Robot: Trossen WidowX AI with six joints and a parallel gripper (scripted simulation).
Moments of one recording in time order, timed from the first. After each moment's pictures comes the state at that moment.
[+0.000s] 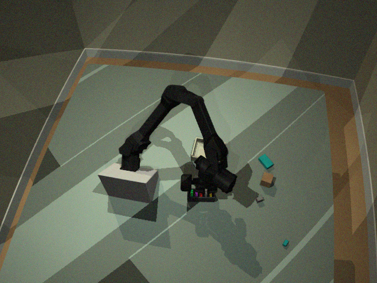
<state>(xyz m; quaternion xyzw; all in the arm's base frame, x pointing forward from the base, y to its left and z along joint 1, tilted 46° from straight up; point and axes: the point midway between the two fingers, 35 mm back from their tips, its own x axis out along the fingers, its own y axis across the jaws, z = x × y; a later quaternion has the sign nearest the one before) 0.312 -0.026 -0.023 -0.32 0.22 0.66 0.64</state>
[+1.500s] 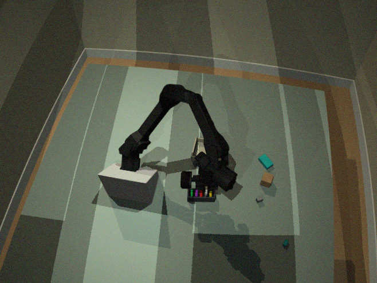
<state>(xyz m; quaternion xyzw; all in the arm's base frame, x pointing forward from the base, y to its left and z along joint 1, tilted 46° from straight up) 0.312 -0.041 -0.007 -0.32 0.22 0.66 0.64</state>
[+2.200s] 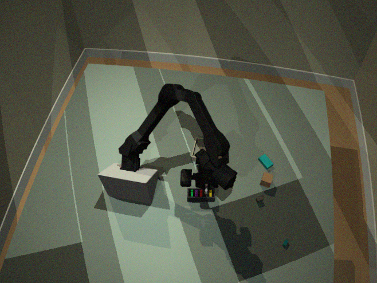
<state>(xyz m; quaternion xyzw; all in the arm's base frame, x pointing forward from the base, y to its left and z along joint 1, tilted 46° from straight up) 0.311 -0.052 0.004 -0.32 0.22 0.66 0.64</state>
